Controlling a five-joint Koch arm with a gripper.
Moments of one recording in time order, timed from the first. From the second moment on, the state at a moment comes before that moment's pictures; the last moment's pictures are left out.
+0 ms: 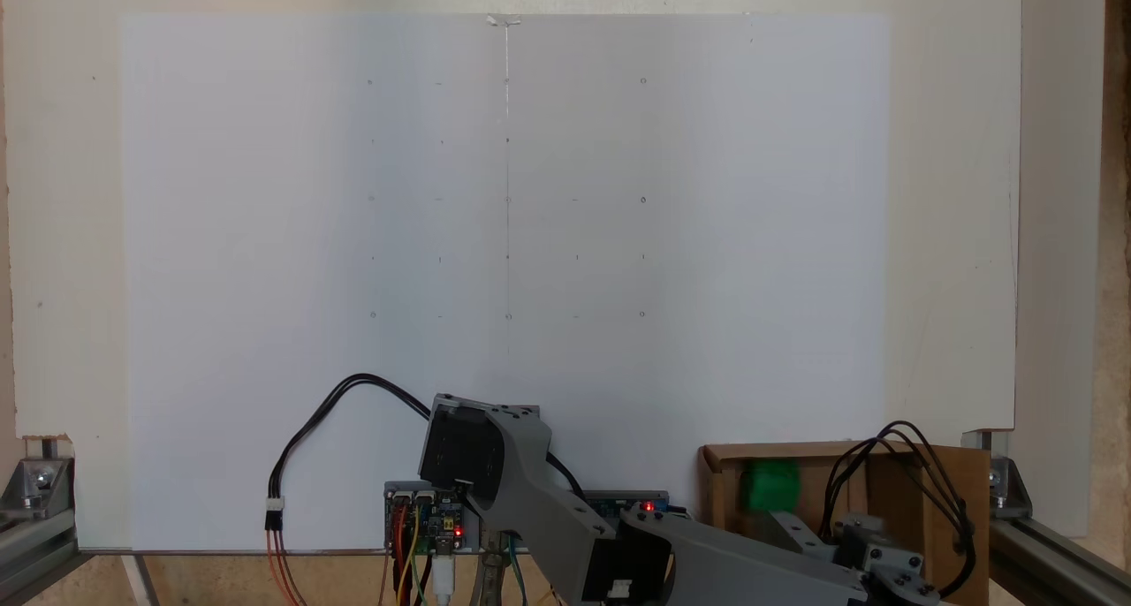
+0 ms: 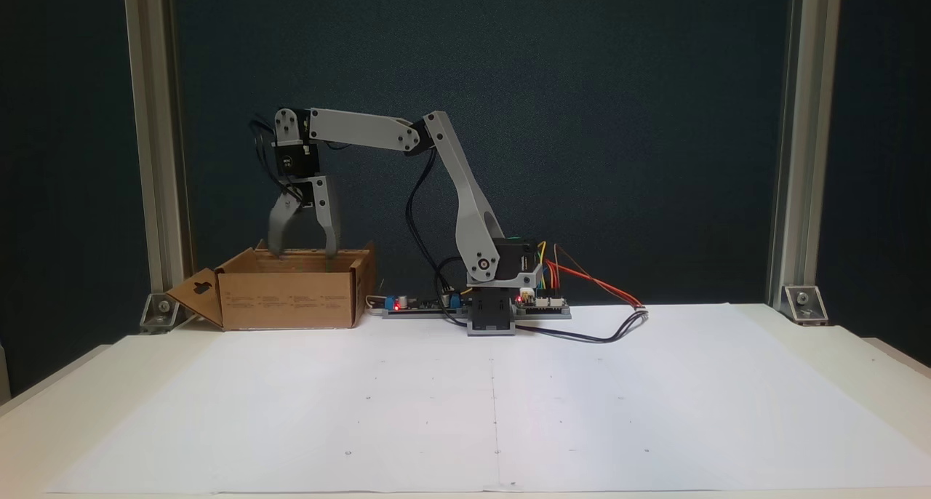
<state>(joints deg) 102.7 65.9 56.2 74.3 -13.3</state>
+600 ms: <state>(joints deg) 70.9 78.0 56.2 47.5 -11.5</state>
